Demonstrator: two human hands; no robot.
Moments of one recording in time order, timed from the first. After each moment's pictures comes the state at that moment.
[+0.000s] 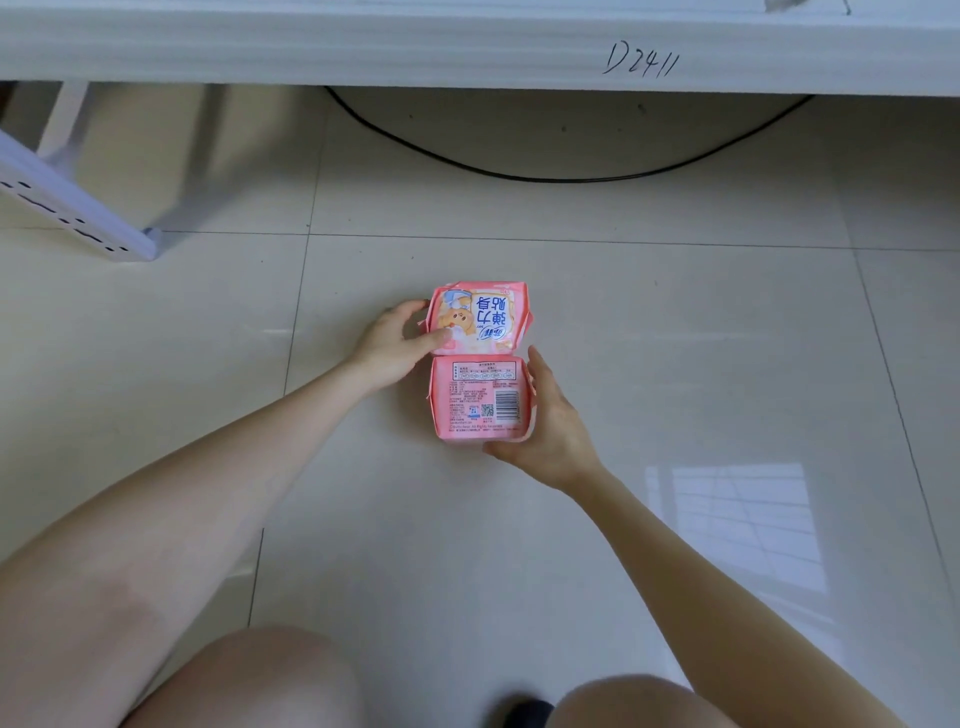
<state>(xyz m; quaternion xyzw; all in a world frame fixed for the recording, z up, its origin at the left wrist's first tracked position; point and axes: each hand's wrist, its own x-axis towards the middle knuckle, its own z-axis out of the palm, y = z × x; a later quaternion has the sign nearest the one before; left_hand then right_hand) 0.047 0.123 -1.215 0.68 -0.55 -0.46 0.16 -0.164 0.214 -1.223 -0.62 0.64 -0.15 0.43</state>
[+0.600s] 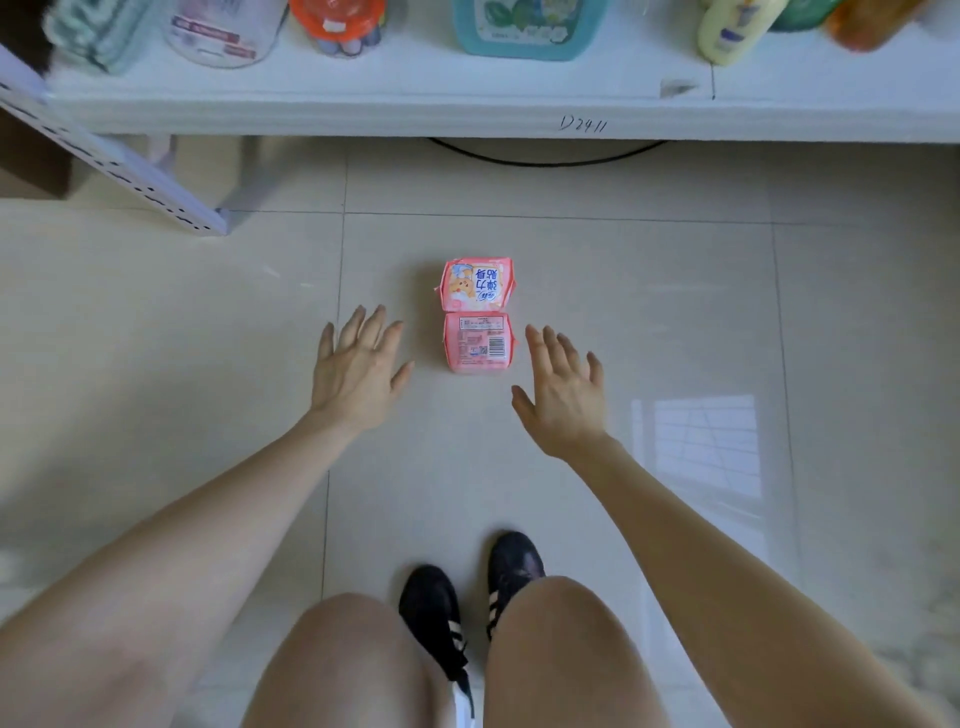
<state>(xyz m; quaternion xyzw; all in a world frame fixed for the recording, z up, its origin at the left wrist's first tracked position) 0.075 0.252 -1.037 0.66 -0.73 -0.16 -0.10 -0.173 0.275 -1.039 -0.73 0.64 0.07 0.20</state>
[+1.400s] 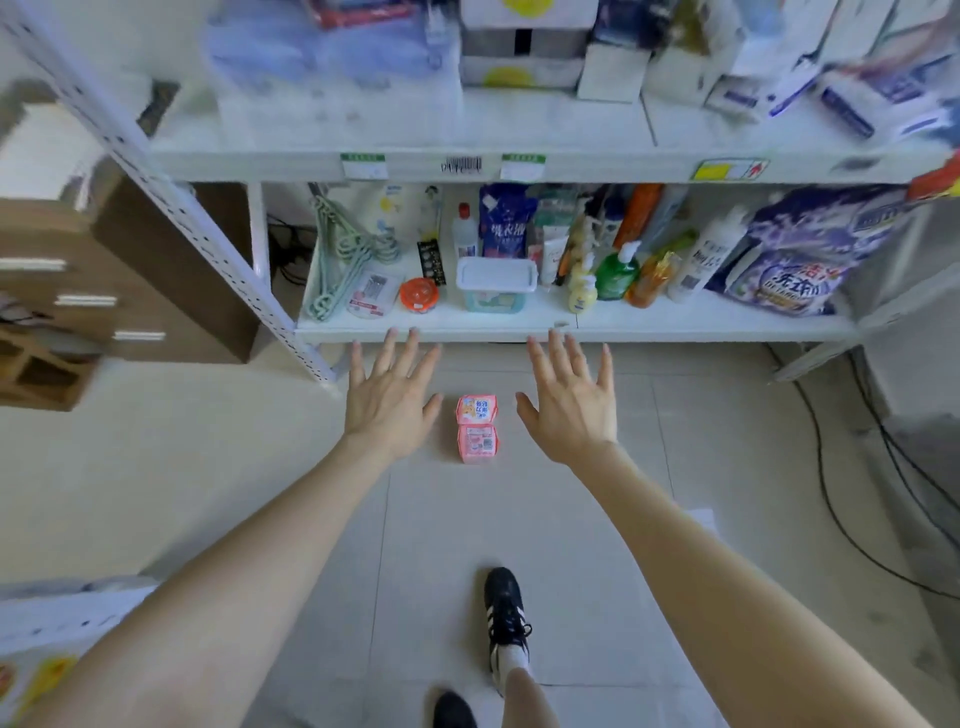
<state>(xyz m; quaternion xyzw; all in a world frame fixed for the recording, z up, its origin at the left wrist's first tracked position) 0.036 0.324 -0.567 0.65 -0.76 -0.01 -0.06 -0.186 0.324 -0.574 -0.77 0.64 0.01 0.00</state>
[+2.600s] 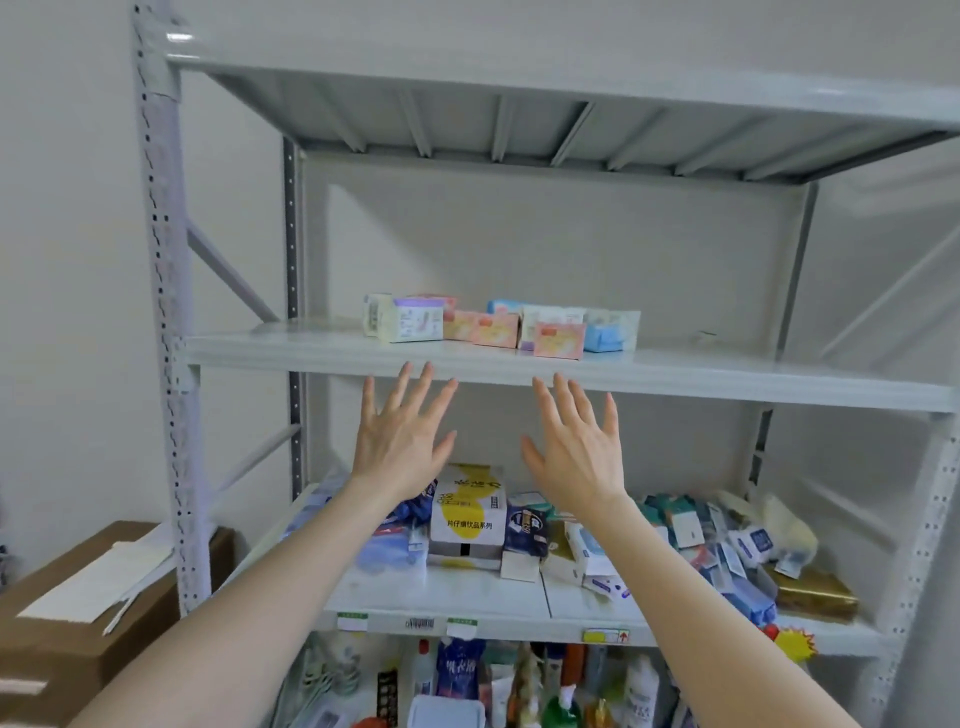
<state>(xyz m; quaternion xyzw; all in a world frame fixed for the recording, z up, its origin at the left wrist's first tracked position) -0.030 0.250 -0.086 0.58 -0.70 0.33 0.24 -0.253 0.257 -0.082 -0.72 0.57 -0.27 -0.29</state>
